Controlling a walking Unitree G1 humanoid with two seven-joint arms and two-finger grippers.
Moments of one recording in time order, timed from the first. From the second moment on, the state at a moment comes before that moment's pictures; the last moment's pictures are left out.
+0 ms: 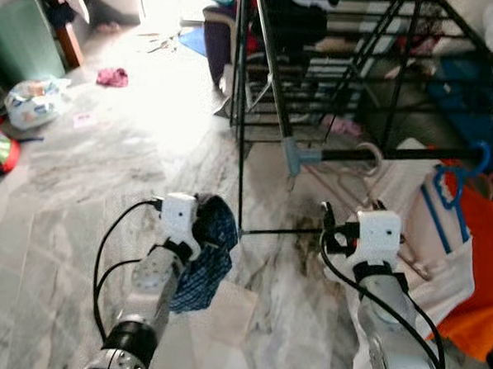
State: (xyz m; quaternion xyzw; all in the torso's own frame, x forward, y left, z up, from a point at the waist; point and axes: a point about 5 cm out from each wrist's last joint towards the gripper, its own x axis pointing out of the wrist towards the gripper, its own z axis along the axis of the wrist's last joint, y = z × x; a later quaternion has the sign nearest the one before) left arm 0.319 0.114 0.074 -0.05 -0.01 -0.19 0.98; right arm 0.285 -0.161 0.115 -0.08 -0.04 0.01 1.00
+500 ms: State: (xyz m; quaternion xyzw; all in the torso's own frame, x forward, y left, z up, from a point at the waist) left arm 0.314 0.105 0.067 -0.05 0.00 -0.21 0.98; right arm 0.284 -0.167 0.114 -0.11 -0.03 0.01 0.99
